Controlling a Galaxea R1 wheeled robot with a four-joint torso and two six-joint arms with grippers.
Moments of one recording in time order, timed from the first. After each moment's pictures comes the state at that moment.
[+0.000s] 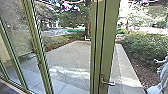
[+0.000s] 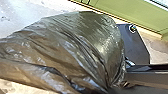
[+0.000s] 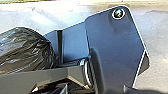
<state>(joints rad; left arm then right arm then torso) 1.55 2.95 -2.63 0.20 -0.15 -0.08 -1.62 2.94 -2.55 0.09 0.21 0.02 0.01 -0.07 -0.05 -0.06</state>
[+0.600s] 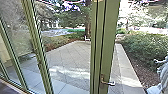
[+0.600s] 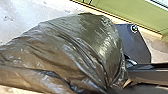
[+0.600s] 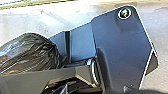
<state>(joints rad) 1.55 2.89 -2.56 0.20 -0.15 -0.08 -1.62 2.82 -2.34 0.09 0.21 0.02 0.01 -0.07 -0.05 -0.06</state>
